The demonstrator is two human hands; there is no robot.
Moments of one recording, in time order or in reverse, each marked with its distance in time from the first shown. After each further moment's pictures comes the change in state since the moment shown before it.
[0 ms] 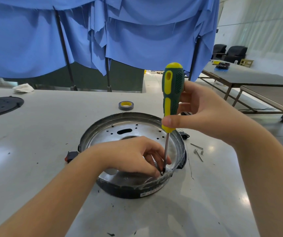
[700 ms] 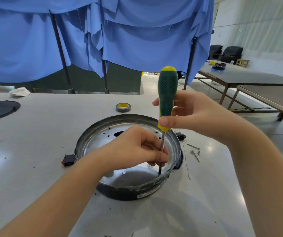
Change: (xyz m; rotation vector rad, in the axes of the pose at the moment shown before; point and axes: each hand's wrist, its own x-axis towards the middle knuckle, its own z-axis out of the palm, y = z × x) left_hand 0.003 0.006 0.007 -0.236 0.285 0.145; right_hand -0.001 0.002 -0.004 0.027 -0.079 0.058
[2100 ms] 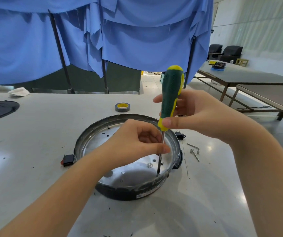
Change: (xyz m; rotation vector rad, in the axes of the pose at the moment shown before) left_hand 0.000 0.006 0.002 -0.027 0.185 0.100; right_hand -0.001 0.004 -0.007 -0.043 -0.015 -0.022
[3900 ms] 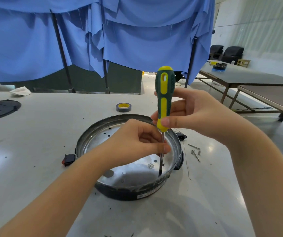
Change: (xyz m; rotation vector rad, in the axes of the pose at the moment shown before) left_hand -0.001 0.006 -0.002 0.011 -0.028 -0.029; right_hand 0.002 -0.002 0.007 0.195 -0.024 0.031
